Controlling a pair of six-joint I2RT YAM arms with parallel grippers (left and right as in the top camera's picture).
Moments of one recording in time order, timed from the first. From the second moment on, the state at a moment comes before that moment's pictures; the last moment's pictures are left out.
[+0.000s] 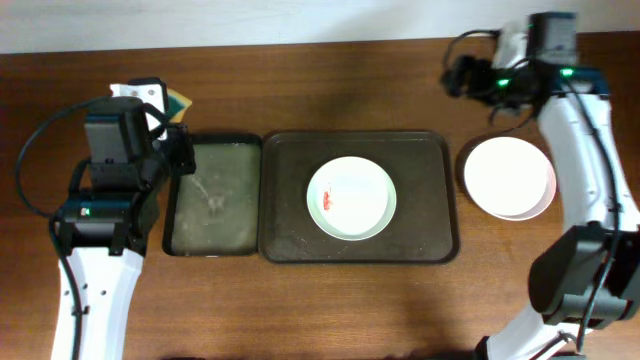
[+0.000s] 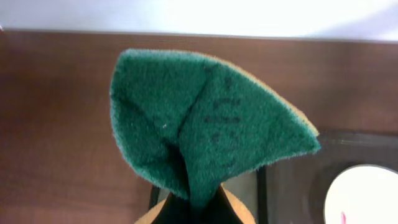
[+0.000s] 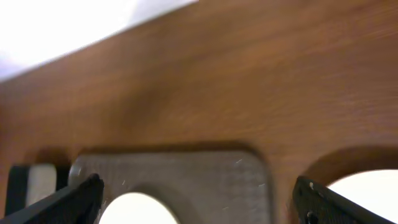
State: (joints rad) left arm -0.04 1.25 1.29 -0.73 -0.09 -0.06; right arm -0.17 1.86 1.74 -0.81 -0.40 0.20
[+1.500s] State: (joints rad) left arm -0.05 1.33 1.21 -0.78 0.14 -0.12; right arm -0.33 1.86 1.74 -0.85 -0.47 0.20
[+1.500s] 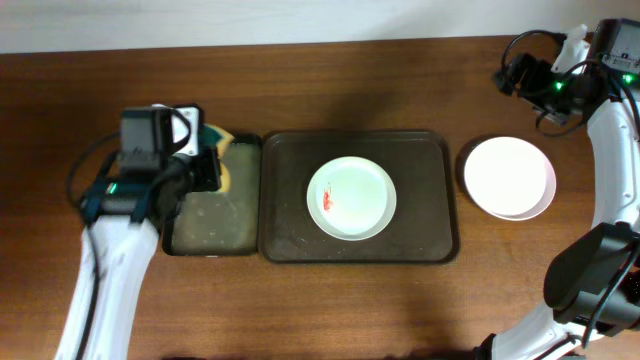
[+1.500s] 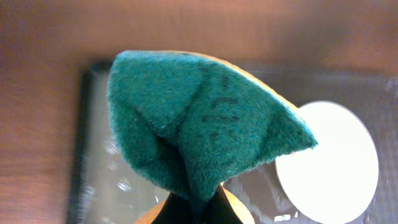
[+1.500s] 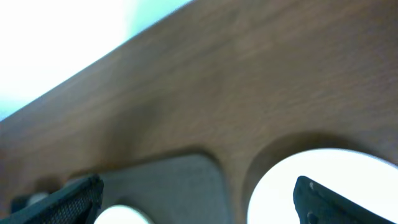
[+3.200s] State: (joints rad) left arm -0.15 1.81 1.80 -1.18 0.26 -0.21; right arm 0.19 1.92 1.30 -0.88 -0.26 0.18
